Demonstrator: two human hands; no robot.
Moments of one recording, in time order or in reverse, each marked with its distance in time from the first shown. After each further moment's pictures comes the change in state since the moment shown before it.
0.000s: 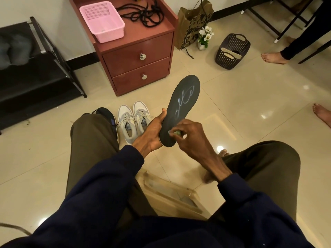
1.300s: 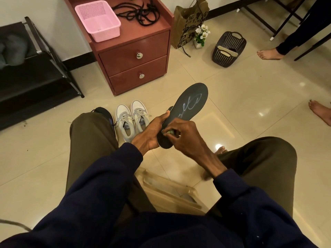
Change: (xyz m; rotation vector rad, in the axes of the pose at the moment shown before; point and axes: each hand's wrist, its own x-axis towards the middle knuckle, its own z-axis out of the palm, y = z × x) left_hand -0.001 -0.003 0.004 0.120 -0.036 -0.062; right_hand -0.001 0.000 0.007 0.046 -0.001 -0.107
